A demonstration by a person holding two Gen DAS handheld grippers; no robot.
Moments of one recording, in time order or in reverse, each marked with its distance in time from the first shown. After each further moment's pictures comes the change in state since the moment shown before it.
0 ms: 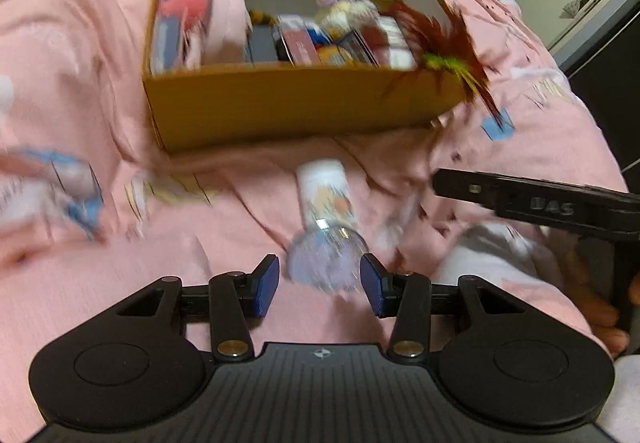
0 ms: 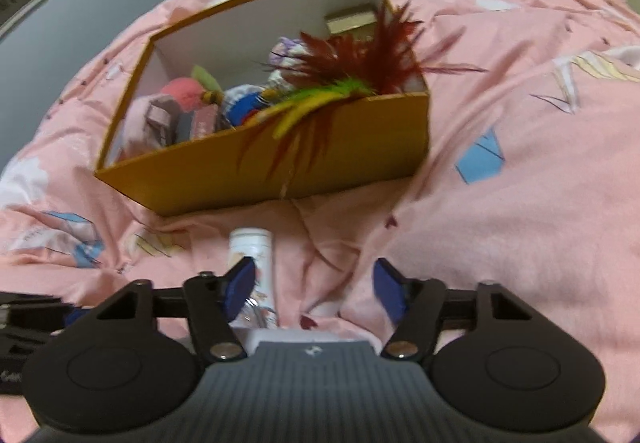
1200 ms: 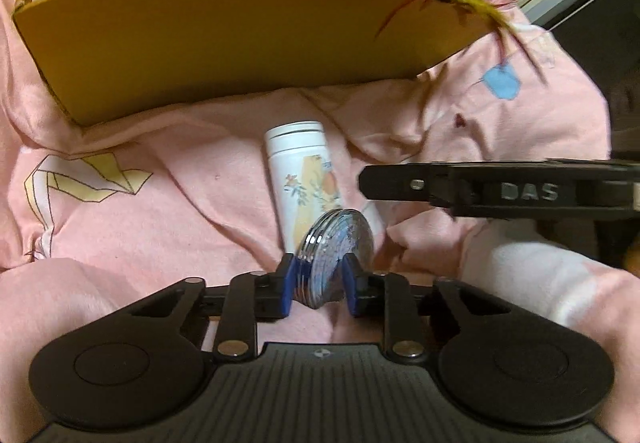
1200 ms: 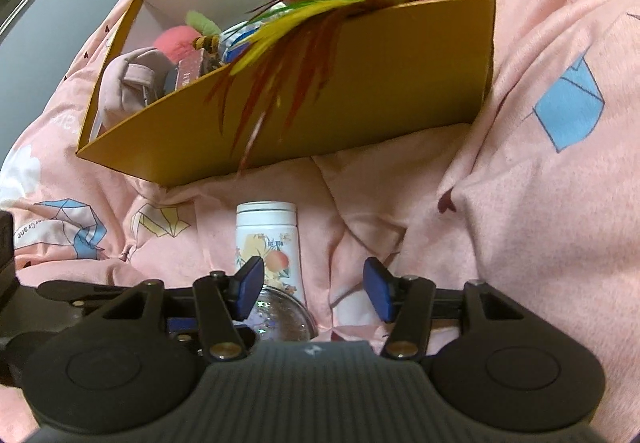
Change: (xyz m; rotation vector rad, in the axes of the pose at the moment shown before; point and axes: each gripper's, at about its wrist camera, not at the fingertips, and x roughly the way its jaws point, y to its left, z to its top) left arm 0.066 0.008 0.001 0.045 0.125 -0.180; right arm 0.058 -0.004 -0.009 0.048 0.184 0.102
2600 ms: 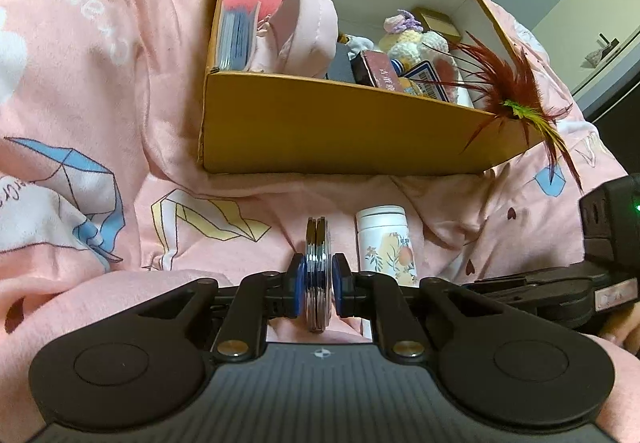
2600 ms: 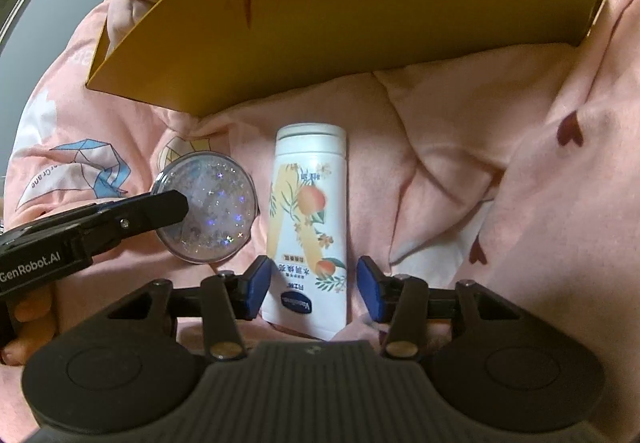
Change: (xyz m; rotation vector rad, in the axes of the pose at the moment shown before) left arm -0.040 0.023 -0.005 -0.164 -0.230 0.173; right arm 0.034 0.018 -0.019 -0.039 0.193 0.147
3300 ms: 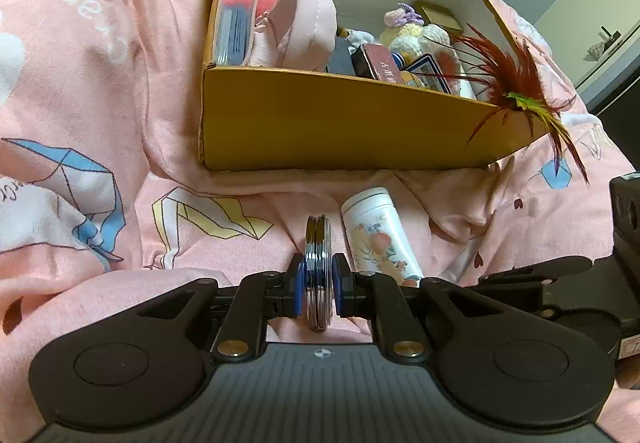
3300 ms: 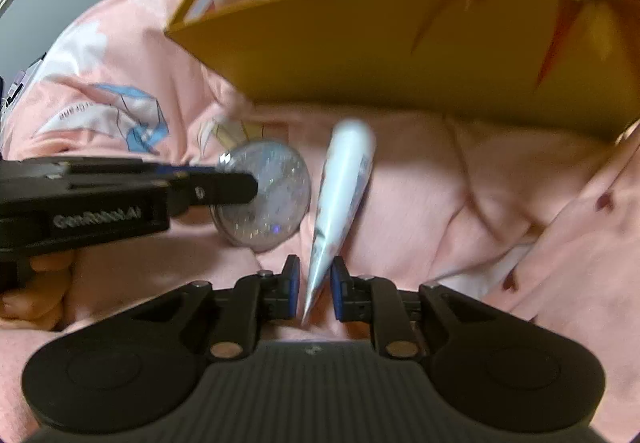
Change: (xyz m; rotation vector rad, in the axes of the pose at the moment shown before) left arm 0.004 -0.001 0.000 0.011 0.008 0.018; right arm 0.016 0.022 0.013 -0.219 -0.010 -0.065
